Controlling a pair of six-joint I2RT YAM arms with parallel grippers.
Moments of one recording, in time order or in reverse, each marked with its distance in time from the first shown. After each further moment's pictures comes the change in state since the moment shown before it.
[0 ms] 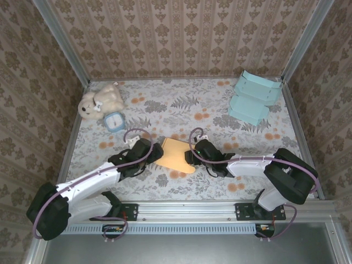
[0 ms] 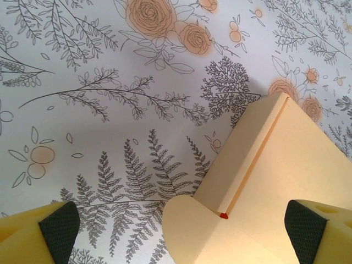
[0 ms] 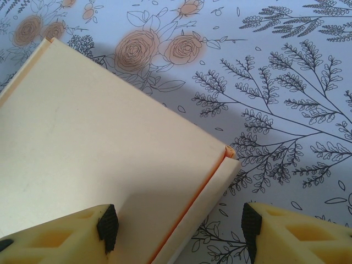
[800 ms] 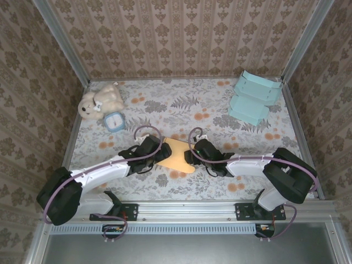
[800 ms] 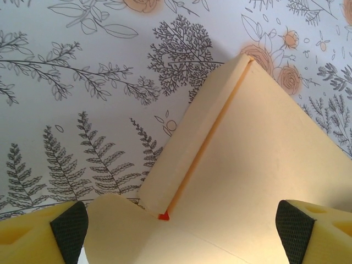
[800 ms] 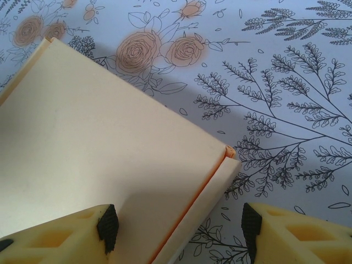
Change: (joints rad) left arm -0.039 0.173 0.059 0.103 0.097 -0.008; right arm 0.000 0.011 0.010 0.000 0.000 -0.004
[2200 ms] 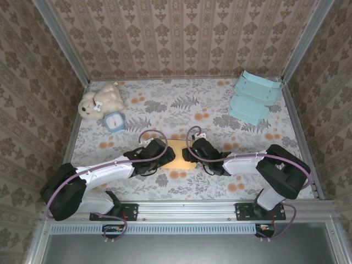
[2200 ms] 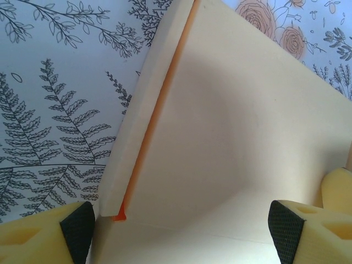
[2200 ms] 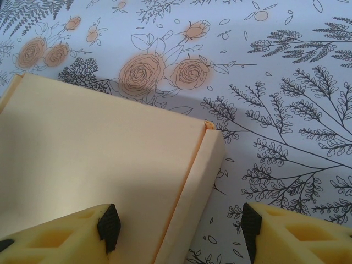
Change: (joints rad) left arm -0.068 0.047 0.006 0.006 0.018 -0.089; right arm -0.001 0.067 0.020 0.087 0.018 0.008
